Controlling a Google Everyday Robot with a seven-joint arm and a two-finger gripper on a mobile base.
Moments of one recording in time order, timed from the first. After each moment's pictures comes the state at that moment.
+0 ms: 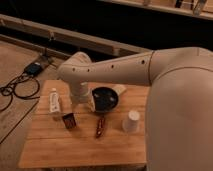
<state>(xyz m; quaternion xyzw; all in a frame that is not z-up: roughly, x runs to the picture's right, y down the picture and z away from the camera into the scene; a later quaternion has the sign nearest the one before) -0.107 0.101 0.703 -0.26 0.23 0.64 0.68</state>
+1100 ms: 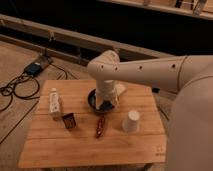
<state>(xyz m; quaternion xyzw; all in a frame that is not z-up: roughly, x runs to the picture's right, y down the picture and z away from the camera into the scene) 0.025 0.092 0.723 -0.23 0.27 0.67 0.65</state>
